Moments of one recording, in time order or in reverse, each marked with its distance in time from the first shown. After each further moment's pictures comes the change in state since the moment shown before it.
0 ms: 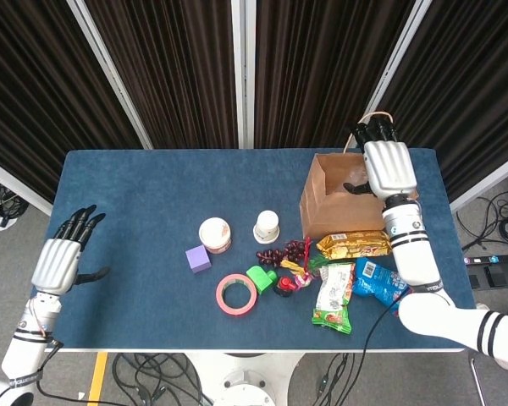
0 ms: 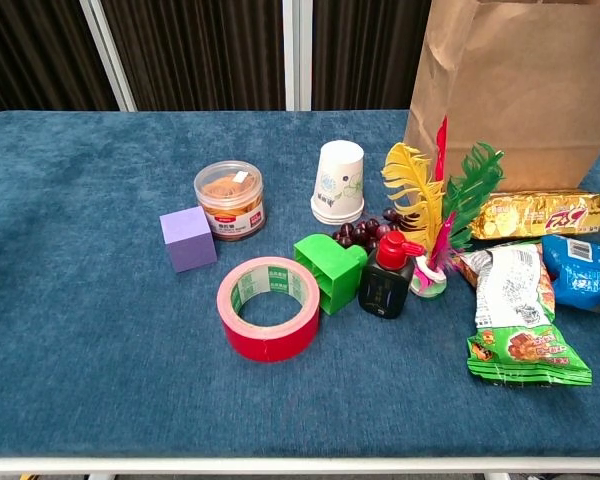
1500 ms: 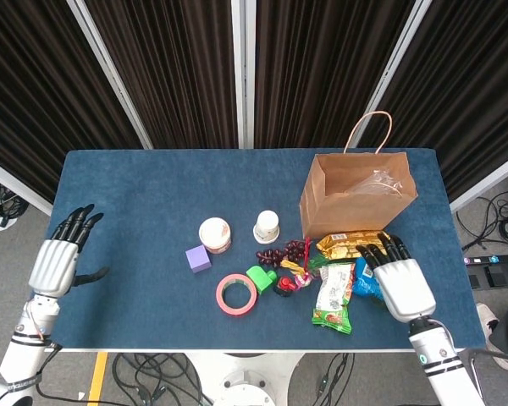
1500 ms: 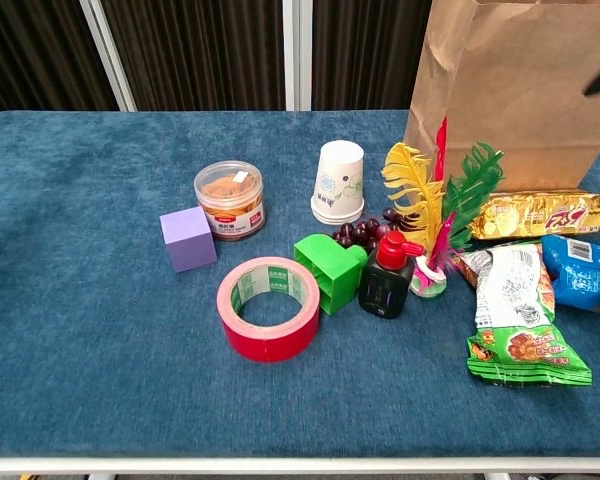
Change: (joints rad) left arm 0.012 0.010 0.002 -0.025 0.024 0.039 0.003; right arm -0.460 0.036 -0.490 -0.341 -0.618 0.316 -0.167
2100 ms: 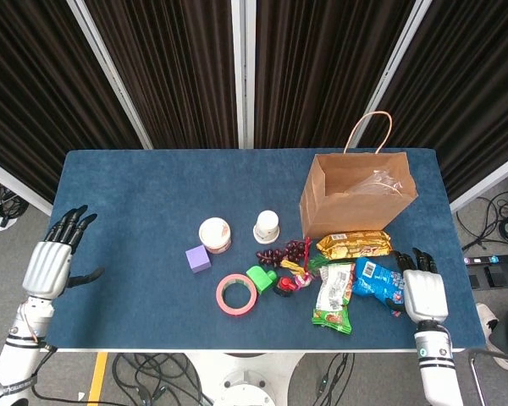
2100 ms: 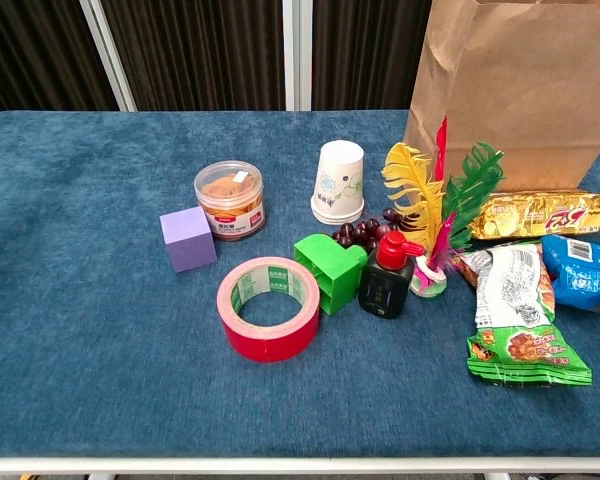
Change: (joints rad) left arm 0.015 -0.001 0.006 0.028 0.005 0.016 -0.034; right arm -0.132 -0.274 0.109 0.309 0.186 0.029 0.132
